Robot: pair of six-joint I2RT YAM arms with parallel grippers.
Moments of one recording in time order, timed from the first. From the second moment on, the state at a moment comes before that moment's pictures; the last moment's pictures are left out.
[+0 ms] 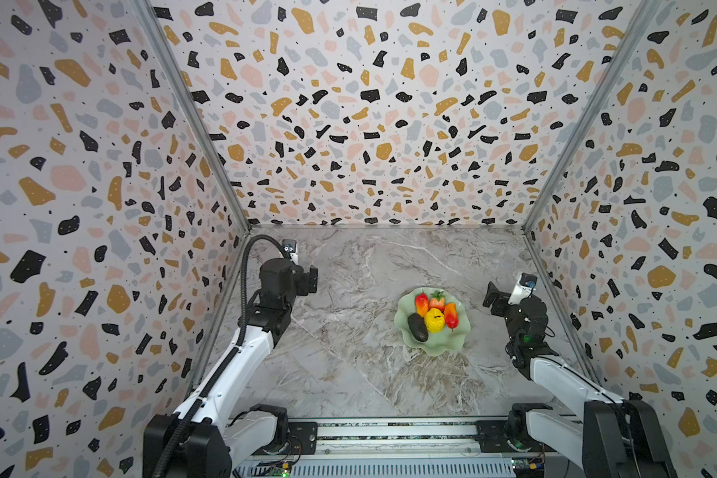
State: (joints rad) left arm -0.17 1.09 0.73 -0.03 -0.27 0.05; right arm 0.05 1.13 0.29 0.61 0.17 0.13
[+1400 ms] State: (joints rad) left arm -0.07 1.41 0.15 1.06 -0.31 -0.02; right arm 0.09 1.50 0.19 1.12 0.13 -0.04
